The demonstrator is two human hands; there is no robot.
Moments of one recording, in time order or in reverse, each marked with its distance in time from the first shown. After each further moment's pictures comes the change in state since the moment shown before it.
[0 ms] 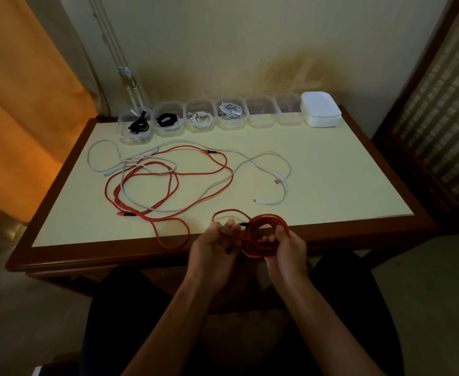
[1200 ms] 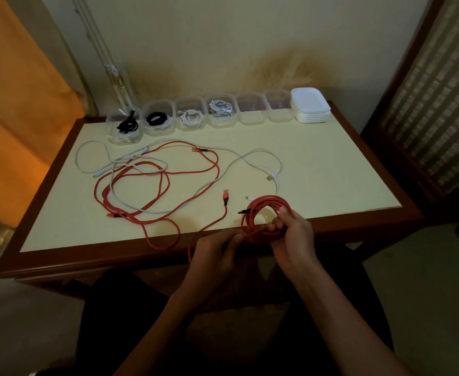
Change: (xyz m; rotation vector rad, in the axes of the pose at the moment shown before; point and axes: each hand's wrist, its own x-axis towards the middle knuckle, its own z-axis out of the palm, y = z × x) left_hand -0.001 -0.008 -0.010 1.447 -0.284 0.805; right_hand -0.003 -0.038 -0.001 0.012 -0.163 -0.023
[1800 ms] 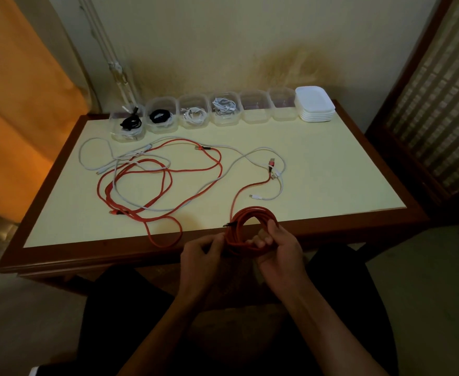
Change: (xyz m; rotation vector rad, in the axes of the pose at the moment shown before) left_hand -0.014 -0.007 0.003 -0.235 0.169 -0.549; right_hand -0.020 0.030 -0.001 0.236 -0.166 0.124
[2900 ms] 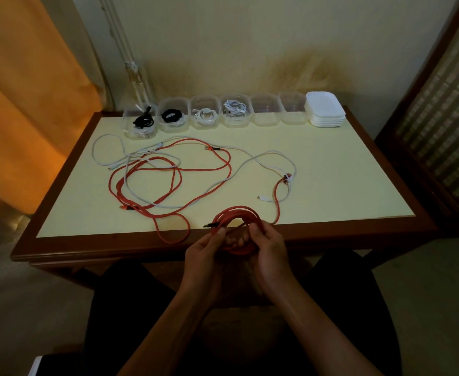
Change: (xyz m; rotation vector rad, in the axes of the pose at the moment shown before) left_hand -0.011 0.015 -0.008 -0.793 -0.022 -0.343; right_hand -0.001 0.024 0.013 -0.550 -0.077 -0.102
